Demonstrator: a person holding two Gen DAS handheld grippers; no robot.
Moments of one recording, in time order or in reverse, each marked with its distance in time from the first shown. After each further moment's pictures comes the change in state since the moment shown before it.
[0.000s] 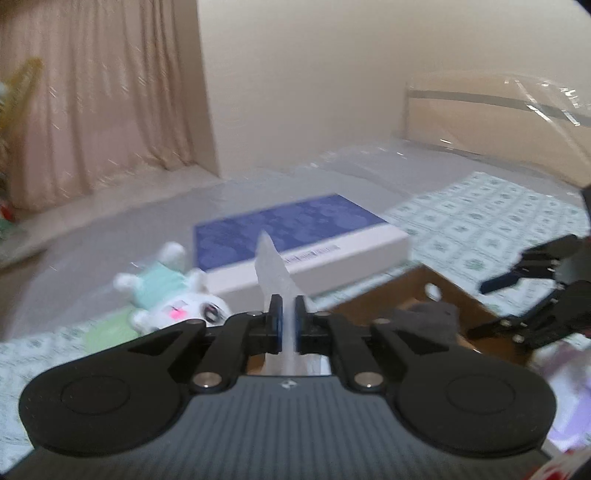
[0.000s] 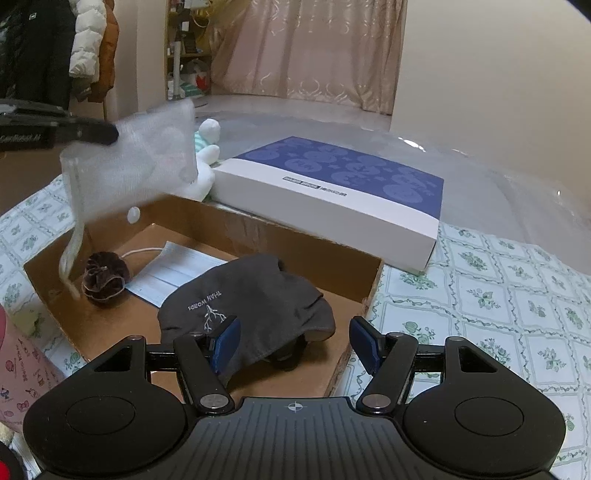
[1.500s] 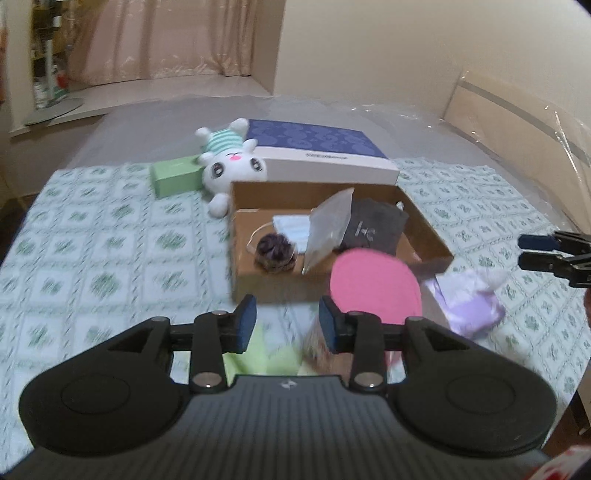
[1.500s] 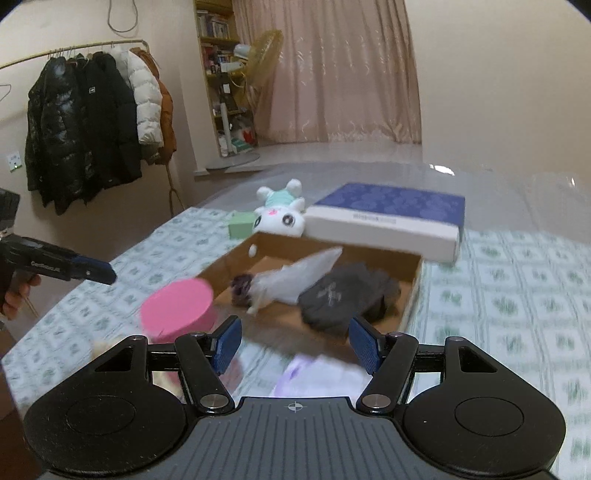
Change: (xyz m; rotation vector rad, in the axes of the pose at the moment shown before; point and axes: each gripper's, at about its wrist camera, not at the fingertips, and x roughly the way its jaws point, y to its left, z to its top) left arm -0.213 -0.023 -0.079 -0.321 0.222 0.083; right arm -0.189 0.048 -0.039 0.116 -0.134 0.209
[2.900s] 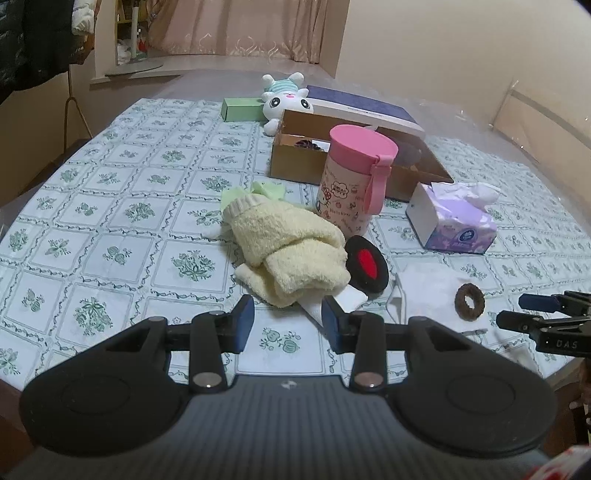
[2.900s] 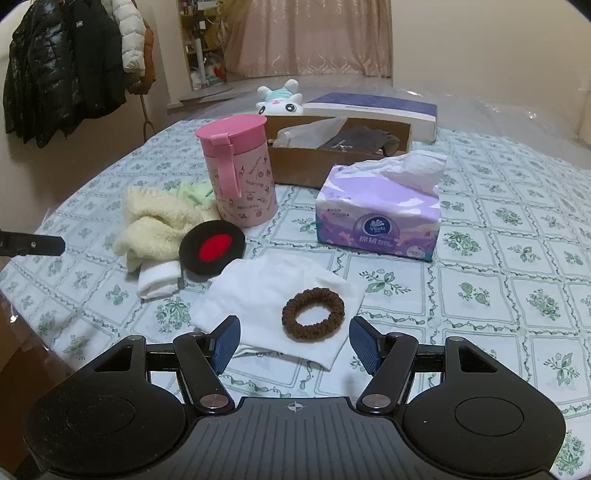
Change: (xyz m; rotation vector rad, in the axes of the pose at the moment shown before) left arm -0.095 -0.065 -0.170 -0.166 0.005 0.176; right arm -0.062 0.107 -0.155 0.049 0.192 -0.147
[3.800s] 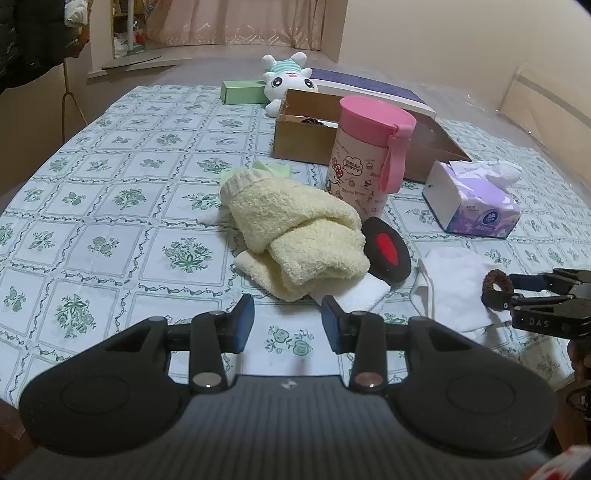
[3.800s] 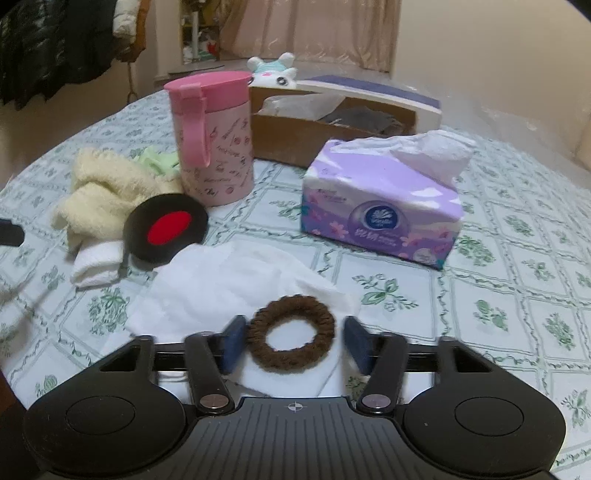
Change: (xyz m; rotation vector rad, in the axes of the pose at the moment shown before) left arm 0.043 0.003 -0.009 0.029 0.028 0.017; right arm 0.074 -0.004 0.002 -0.086 0.041 -0.097
